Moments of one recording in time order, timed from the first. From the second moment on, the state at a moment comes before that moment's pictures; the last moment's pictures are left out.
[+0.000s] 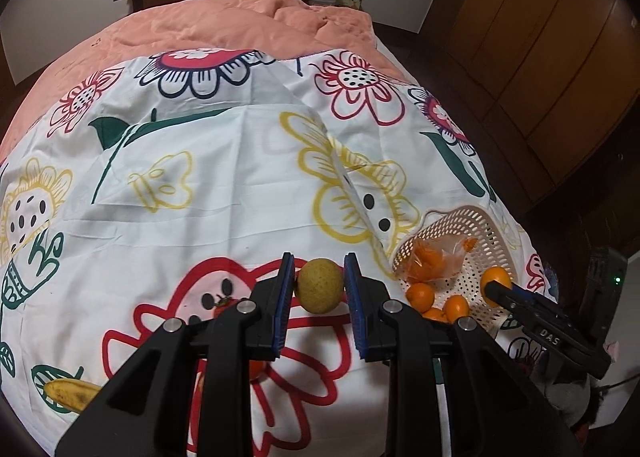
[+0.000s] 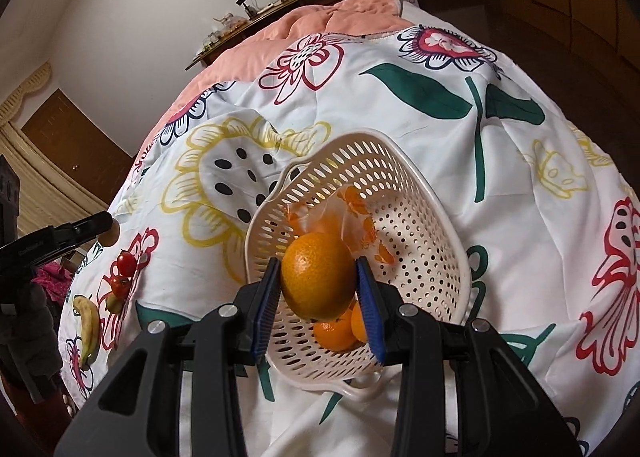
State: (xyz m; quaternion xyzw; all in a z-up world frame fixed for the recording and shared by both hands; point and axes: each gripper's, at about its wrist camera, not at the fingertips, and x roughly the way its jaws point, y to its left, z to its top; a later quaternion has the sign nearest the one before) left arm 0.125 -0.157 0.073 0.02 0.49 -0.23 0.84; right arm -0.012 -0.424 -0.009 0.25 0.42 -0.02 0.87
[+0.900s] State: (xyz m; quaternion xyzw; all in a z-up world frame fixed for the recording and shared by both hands) left arm 0.115 -0.183 0.067 0.04 0.50 -0.25 0.83; right arm -0.009 -0.428 -0.013 0.27 0.42 -0.01 0.87
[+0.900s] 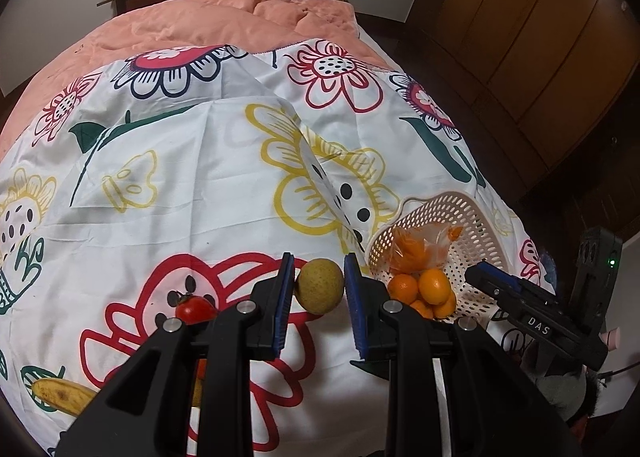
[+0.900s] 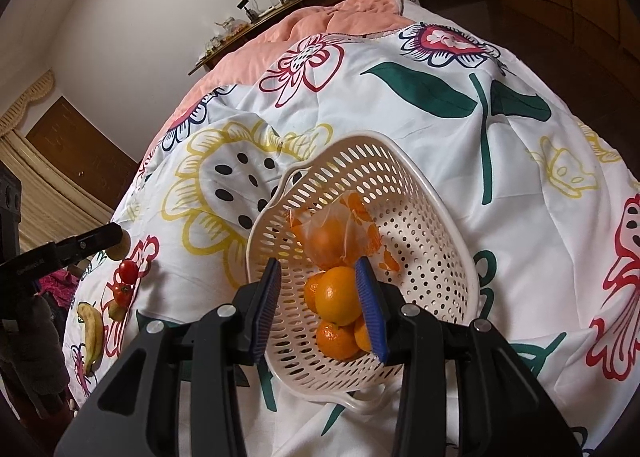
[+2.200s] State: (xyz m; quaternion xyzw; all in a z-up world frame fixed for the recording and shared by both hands) left arm 0.101 -0.243 0.061 0.05 0.51 -0.31 0.80; right arm -0.029 -0.442 -0.002 0.28 0.38 -0.03 0.88
